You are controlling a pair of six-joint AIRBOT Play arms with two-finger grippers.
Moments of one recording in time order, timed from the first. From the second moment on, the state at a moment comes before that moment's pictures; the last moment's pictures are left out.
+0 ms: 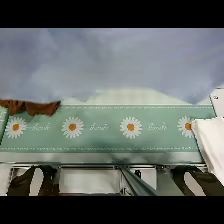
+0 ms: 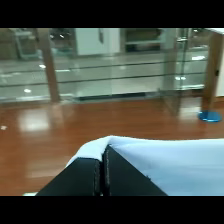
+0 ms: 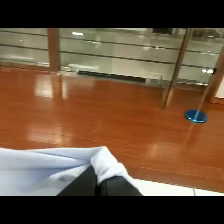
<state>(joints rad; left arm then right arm) 0.45 -0.55 1.68 1.02 -1.13 -1.28 -0.13 -0.79 2.04 -1.32 1.40 1.46</state>
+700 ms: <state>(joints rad) 0.18 -0.66 1.20 1.30 -1.11 -1.42 -0.13 -0.77 1.37 -1.30 1.37 1.48</state>
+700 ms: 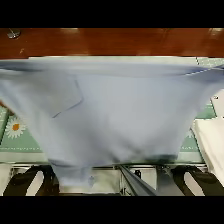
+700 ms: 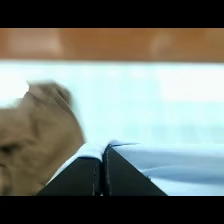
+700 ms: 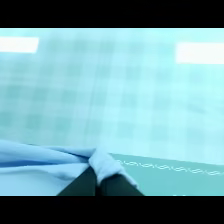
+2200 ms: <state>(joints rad) 0.15 -1.40 1.00 1.07 -1.17 -1.33 -0.17 -1.67 1.40 -1.19 1.31 1.38</state>
